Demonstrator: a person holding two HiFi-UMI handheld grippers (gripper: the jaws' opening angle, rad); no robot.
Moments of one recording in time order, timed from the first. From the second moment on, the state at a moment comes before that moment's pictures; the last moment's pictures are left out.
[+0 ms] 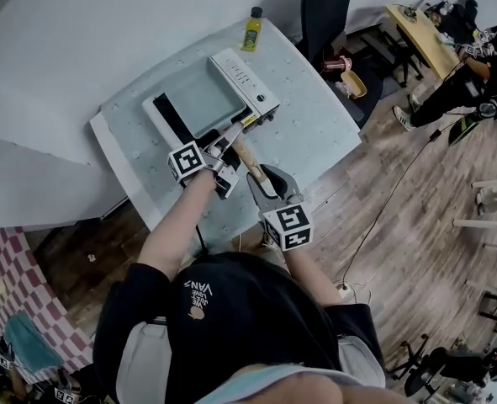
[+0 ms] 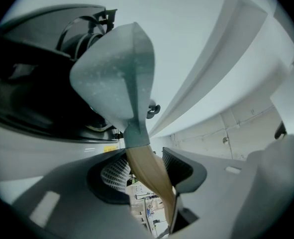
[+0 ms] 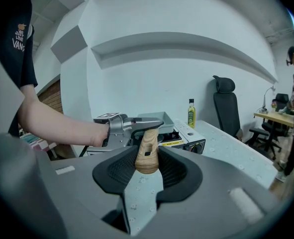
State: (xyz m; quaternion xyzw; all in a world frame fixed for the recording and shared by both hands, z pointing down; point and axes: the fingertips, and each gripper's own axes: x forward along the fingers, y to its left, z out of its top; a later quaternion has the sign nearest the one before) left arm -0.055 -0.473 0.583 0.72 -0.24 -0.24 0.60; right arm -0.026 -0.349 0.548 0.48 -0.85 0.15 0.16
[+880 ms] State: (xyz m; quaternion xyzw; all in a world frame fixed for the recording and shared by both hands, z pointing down) left arm -0.042 -0.407 0.561 0.75 -0.23 -0.20 0.58; right arm -0.012 -0.284 0.535 0.50 -0.84 0.14 0.14
